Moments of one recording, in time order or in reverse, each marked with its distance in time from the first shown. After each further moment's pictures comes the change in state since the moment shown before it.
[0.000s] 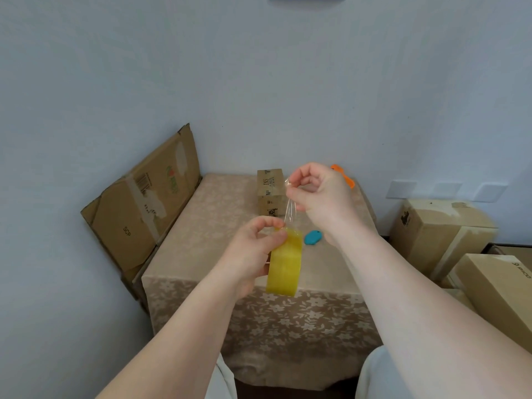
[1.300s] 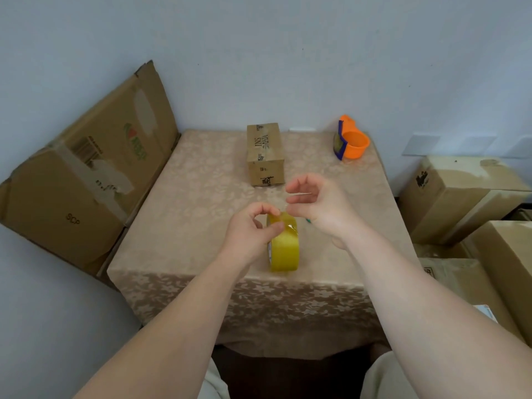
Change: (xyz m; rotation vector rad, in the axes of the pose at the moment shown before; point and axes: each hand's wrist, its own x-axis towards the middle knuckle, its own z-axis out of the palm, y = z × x) left_hand 0.110 -0.070 -0.014 0.311 0.179 0.090; right_hand 0.049 0.127 0.009 0.034 -0.217 0.299
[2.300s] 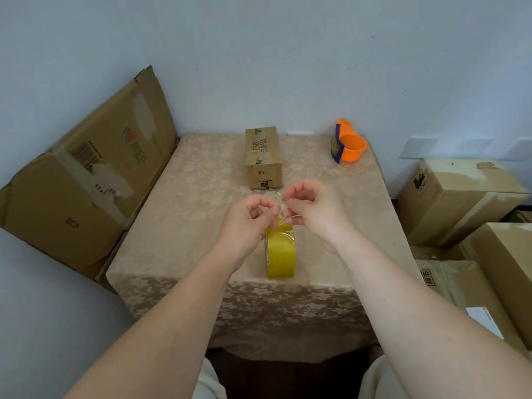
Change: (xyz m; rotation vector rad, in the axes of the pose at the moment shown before) left_hand 0.005 0.021 -0.003 -0.051 -0.056 0.007; right_hand -0.001 -0.002 0.007 0.088 0.068 0.068
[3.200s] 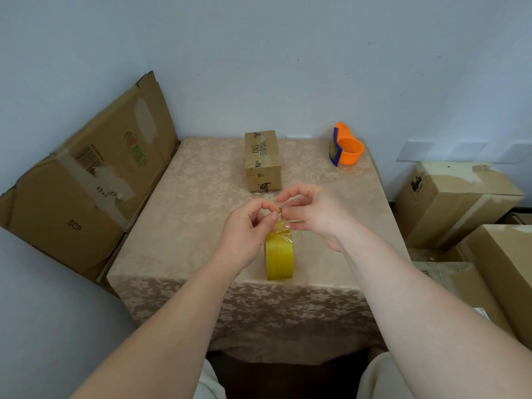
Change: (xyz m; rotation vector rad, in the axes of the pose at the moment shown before) left_hand -0.003 -0.008 -0.001 0.146 0.013 0.169; right_hand -0.004 -0.010 -0.007 -0.021 -0.172 0.101
